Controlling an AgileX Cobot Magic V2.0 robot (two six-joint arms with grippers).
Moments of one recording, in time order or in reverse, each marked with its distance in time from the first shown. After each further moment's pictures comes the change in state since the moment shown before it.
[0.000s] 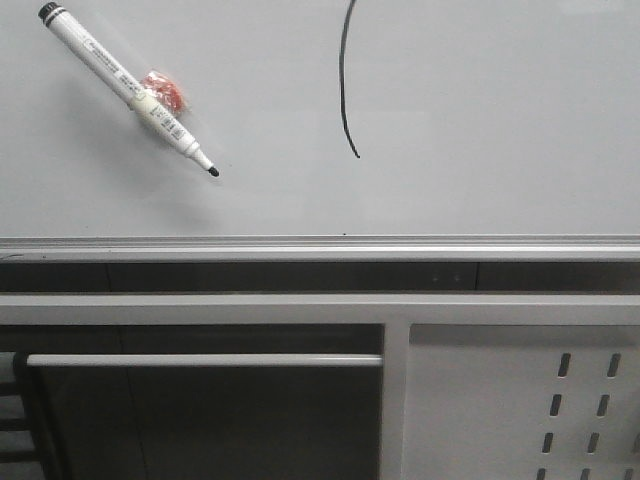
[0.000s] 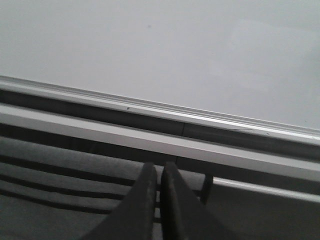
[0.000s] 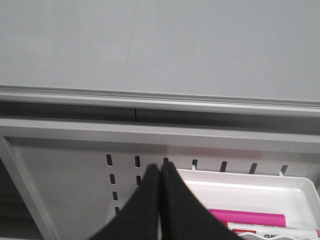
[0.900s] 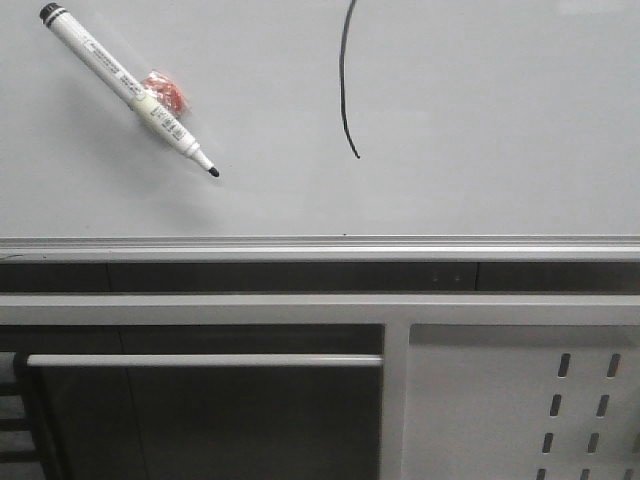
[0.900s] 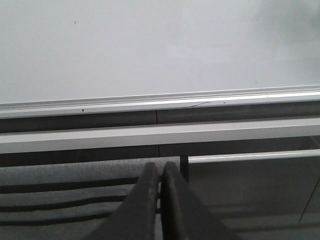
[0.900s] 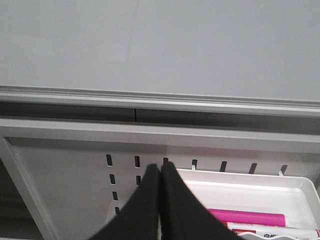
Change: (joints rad) left arm -0.057 -0.002 0.000 -0.258 0.023 0.409; right arm 0.000 0.000 0.000 0.002 0.000 0.000
